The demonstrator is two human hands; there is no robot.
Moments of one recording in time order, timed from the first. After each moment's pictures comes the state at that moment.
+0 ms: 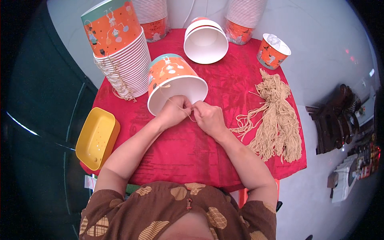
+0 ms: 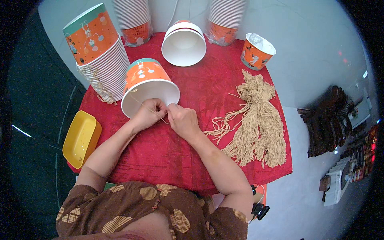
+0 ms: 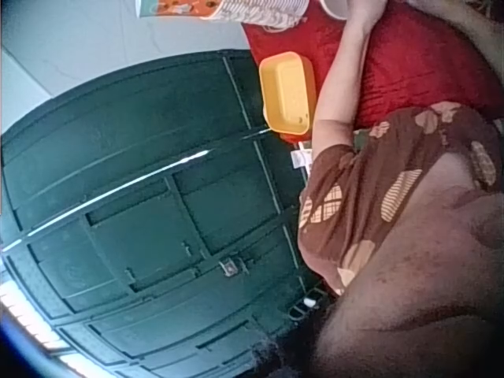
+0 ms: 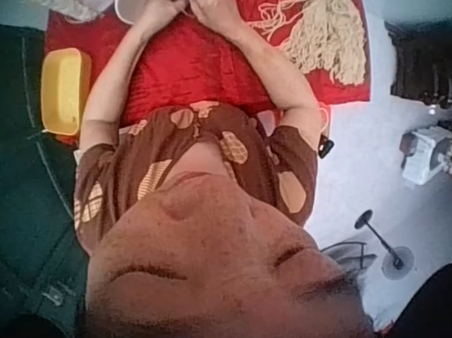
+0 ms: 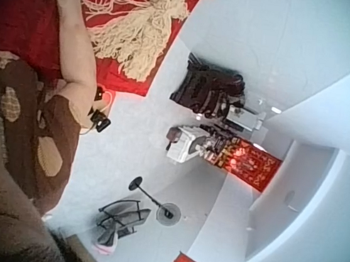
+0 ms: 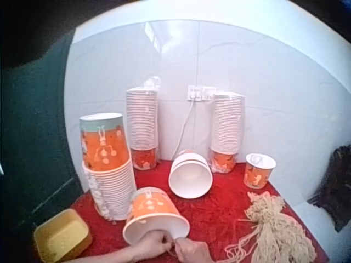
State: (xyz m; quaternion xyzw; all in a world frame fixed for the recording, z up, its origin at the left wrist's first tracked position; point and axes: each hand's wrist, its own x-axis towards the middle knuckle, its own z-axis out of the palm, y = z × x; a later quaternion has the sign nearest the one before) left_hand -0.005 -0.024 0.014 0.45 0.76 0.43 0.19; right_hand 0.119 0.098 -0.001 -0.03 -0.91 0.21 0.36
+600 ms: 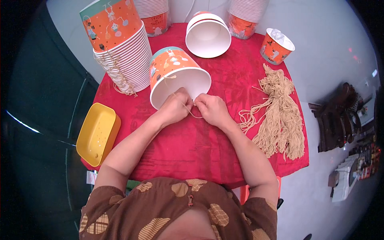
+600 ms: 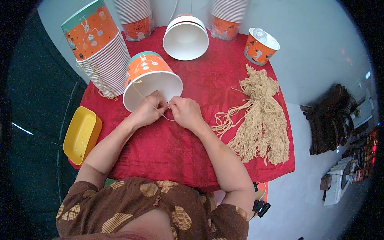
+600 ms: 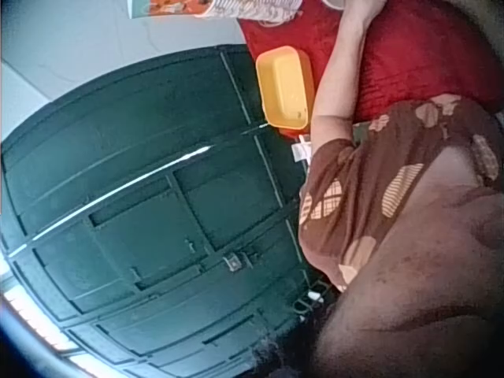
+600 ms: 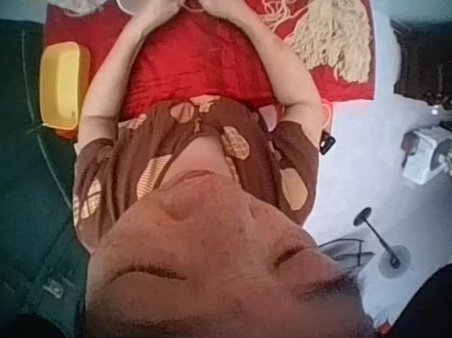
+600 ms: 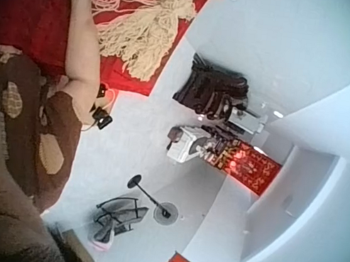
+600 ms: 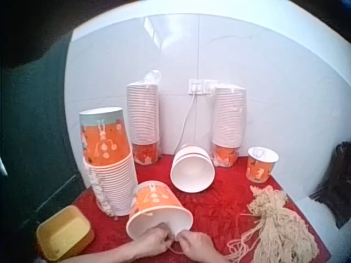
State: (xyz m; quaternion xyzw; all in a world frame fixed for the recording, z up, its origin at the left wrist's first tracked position) left_hand 0.002 -0.028 0.028 0.51 0.78 0.34 0.10; right_hand 0.115 0.112 0.003 -0.09 -0.91 0.34 0.22
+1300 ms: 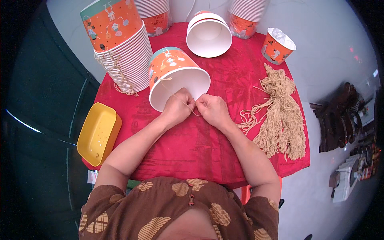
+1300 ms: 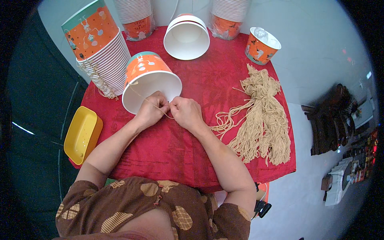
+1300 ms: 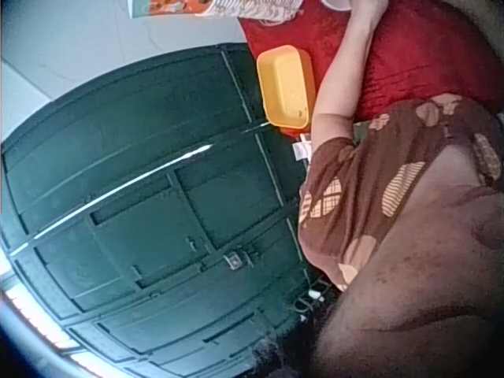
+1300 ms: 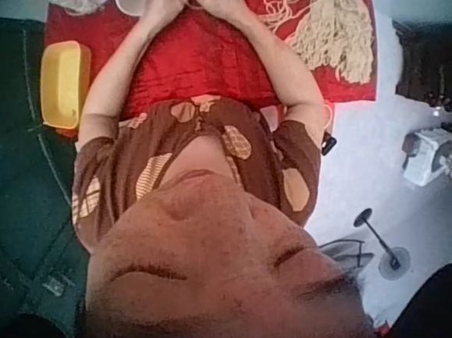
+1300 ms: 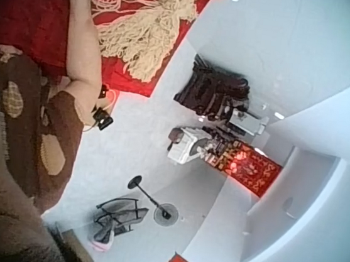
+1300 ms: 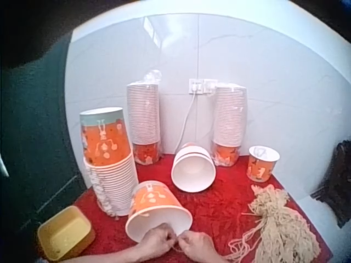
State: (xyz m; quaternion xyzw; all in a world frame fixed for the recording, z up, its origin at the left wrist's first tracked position) left_hand 0.004 -0.022 0.008 0.46 0.78 0.41 0.08; right_hand 0.117 0.105 0.007 -0.14 -0.88 0.39 0.22
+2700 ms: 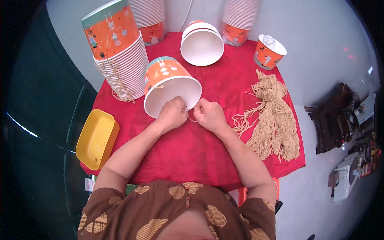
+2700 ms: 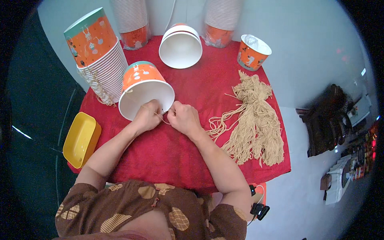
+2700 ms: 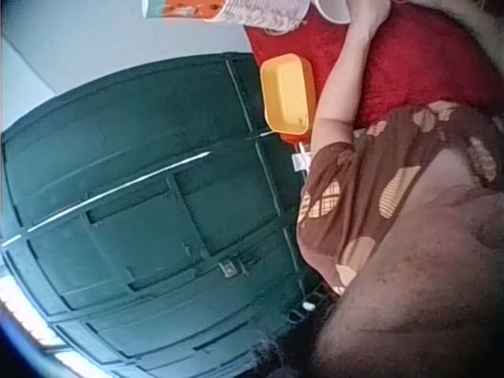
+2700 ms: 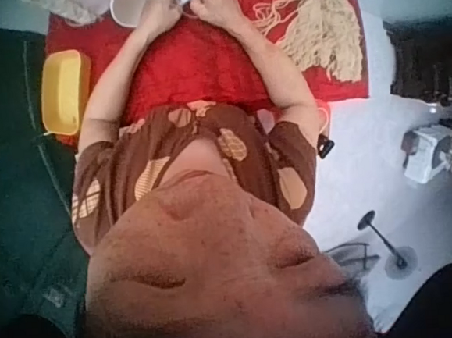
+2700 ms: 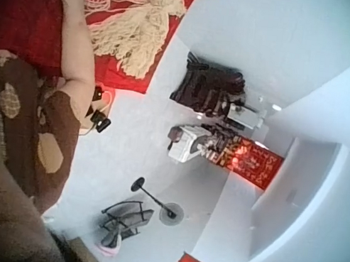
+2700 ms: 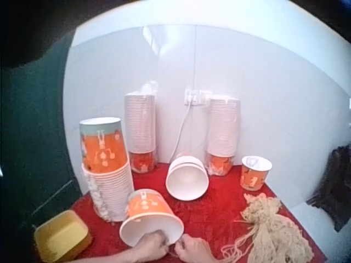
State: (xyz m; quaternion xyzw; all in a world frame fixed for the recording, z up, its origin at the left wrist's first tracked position) left_hand 0.009 -0.022 0.021 0.46 0.83 0.31 0.04; right_hand 0.122 0.109 0.008 -0.12 -0.89 0.33 0.28
